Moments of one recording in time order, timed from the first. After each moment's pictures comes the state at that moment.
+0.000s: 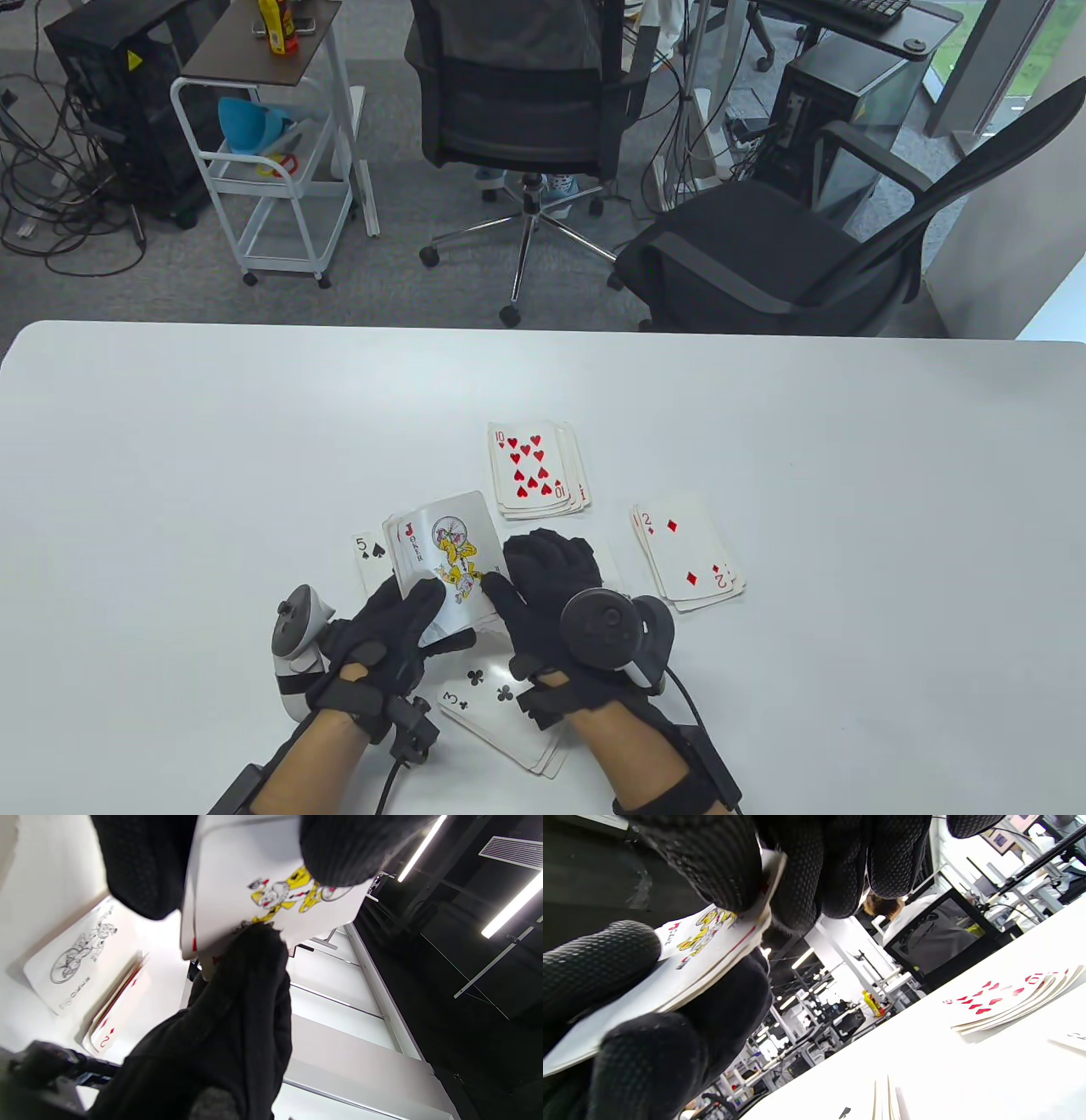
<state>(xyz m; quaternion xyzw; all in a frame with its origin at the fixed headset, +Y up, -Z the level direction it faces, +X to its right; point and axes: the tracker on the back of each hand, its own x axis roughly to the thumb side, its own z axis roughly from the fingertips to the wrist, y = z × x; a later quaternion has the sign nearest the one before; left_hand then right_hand) -0.203 -0.764 -0.269 -0.13 -0.07 0.81 0.57 0.036 -0.700 -0.278 0.17 -0.14 0.90 0.38</state>
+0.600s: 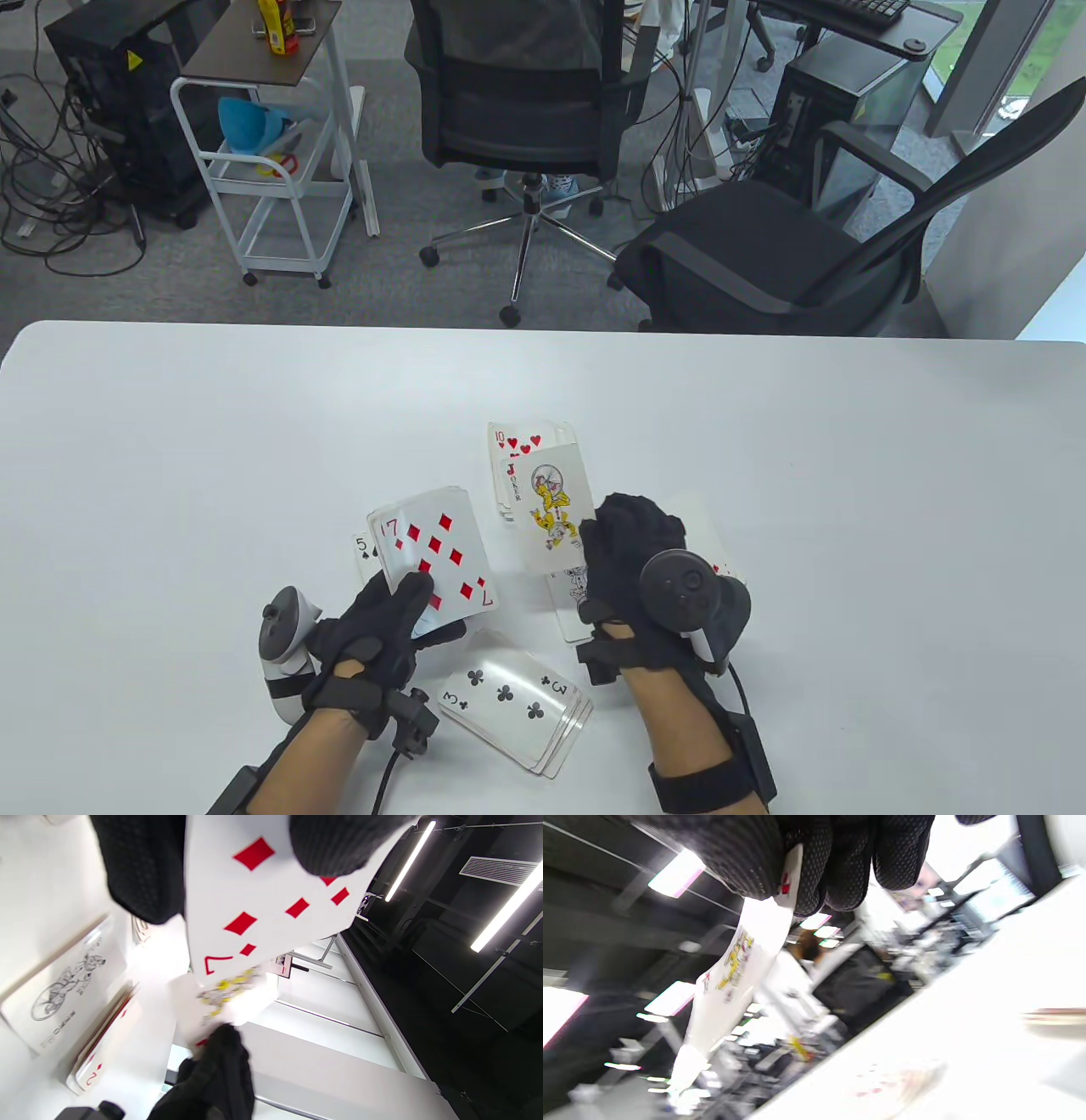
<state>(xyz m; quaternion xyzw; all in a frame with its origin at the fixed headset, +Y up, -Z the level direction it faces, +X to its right) -0.213 -0.758 -0.270 -0.10 -0.05 0.81 0.58 0.114 -0.695 -0.307 -0.03 -0.14 0.93 0.33</state>
